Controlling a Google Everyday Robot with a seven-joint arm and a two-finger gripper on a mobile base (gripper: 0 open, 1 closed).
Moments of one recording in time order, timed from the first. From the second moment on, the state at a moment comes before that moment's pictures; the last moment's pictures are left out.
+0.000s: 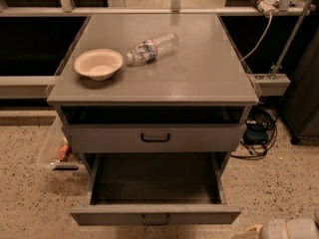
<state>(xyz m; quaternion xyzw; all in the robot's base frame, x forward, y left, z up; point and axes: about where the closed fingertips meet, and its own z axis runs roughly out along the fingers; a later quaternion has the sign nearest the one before) 0.302 -0.245 0.507 -0.39 0.84 0.32 0.21</state>
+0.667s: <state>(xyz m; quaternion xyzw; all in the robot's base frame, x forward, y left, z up) 0.361 -0.285 0.425 -0.31 0.84 0.37 0.26</state>
